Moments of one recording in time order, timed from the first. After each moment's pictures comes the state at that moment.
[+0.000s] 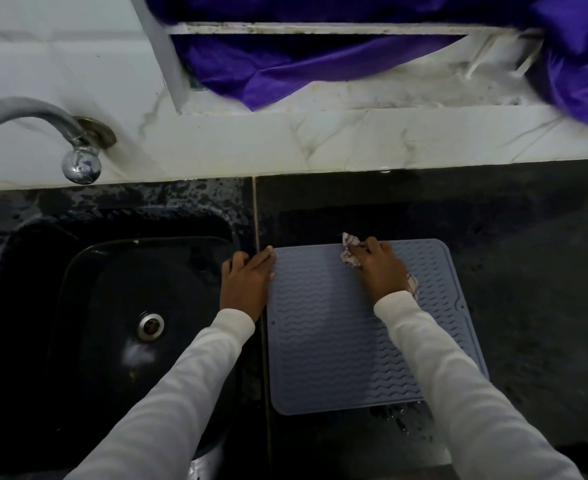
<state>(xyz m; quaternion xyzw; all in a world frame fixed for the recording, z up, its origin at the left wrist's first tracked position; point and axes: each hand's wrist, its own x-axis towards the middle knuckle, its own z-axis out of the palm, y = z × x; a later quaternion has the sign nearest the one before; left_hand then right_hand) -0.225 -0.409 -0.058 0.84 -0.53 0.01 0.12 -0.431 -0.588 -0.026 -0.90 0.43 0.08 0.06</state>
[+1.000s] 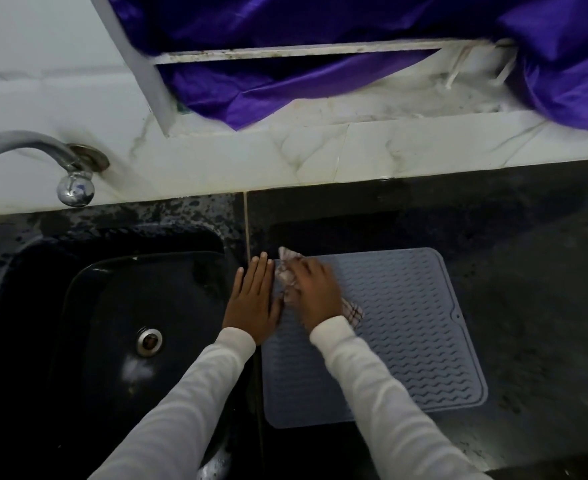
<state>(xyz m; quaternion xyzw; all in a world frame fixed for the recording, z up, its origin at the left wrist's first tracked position) -0.250 -0.413 -0.074 0.83 -0.56 -0.08 0.05 -0.368 -0.517 -0.037 -0.90 0.38 -0.09 0.20</state>
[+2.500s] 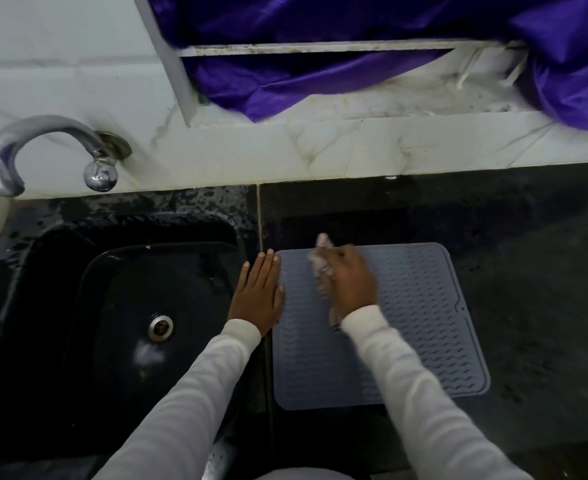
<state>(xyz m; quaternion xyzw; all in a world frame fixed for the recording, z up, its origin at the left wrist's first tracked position) -0.246 -0.394 -0.070 0.83 -0.55 -0.09 0.06 -0.399 -0.521 0.002 -0.87 0.43 -0.11 0.20</state>
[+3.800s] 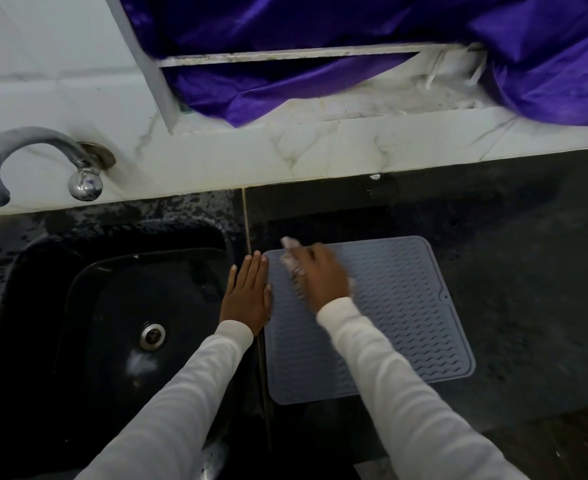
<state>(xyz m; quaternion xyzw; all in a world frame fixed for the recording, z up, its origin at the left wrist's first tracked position) -0.247 -0.393 -0.072 0.83 -0.54 -0.08 0.05 -0.384 -0.507 -0.003 -0.90 0.40 -0.04 0.15</state>
